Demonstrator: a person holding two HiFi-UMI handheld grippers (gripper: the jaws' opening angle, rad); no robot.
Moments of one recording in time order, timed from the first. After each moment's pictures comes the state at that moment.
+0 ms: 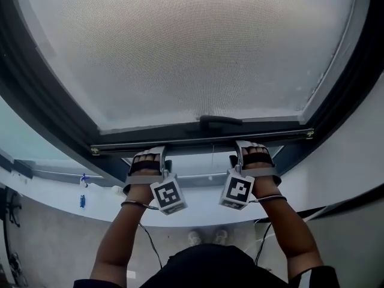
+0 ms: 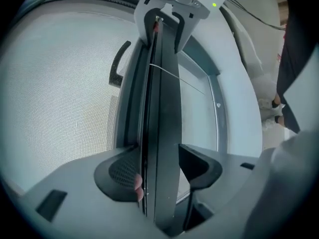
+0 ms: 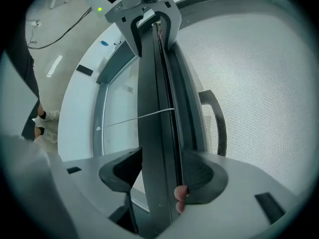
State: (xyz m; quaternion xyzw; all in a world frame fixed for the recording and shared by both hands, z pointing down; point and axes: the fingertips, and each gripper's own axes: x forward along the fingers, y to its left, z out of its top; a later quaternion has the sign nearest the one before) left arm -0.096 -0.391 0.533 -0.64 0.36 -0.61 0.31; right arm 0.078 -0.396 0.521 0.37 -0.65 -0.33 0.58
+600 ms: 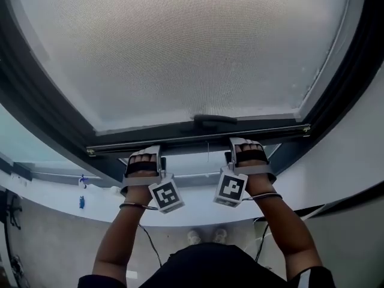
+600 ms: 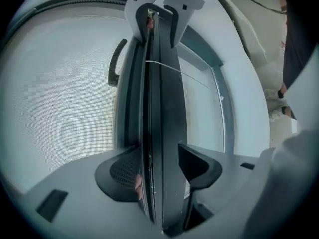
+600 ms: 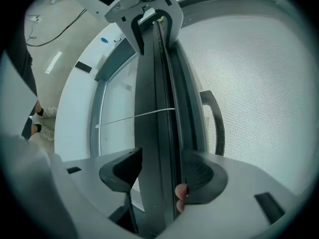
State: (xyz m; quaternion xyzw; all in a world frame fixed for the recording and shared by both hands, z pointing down) left arm -0.098 -0.397 0.531 -0.61 0.37 -0.62 0.33; right arm 0.077 -0.402 0.519 0.37 -0.63 -0.35 0.58
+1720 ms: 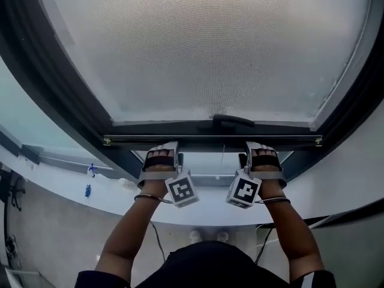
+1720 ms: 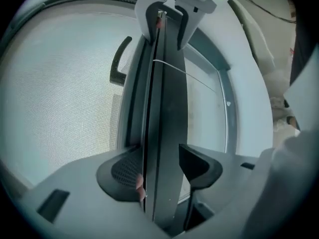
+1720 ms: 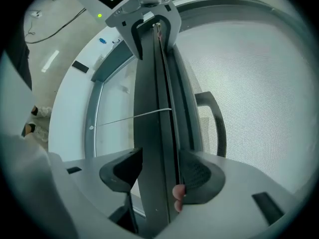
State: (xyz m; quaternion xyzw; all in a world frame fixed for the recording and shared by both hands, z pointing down) left arm -0.094 -0.401 0.539 -0.61 0.40 -0.60 0.33; right arm 0.081 -0.402 0.530 0.38 -0.64 -0.36 0.57
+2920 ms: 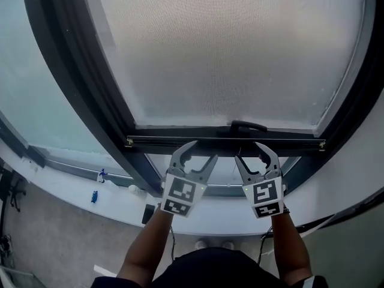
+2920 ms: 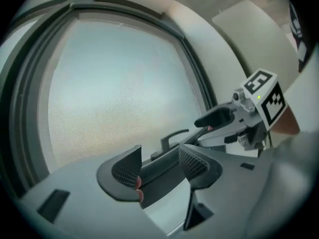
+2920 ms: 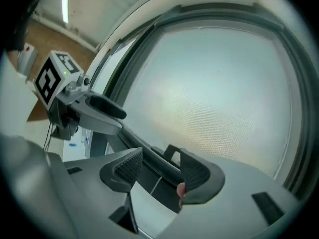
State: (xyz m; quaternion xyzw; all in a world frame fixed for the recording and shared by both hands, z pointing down) left arm -0.072 -0.341 0.408 -0.87 0.47 -0.11 0.08; right arm 0.024 -0.342 0.409 0.49 -0.84 -0.13 0.18
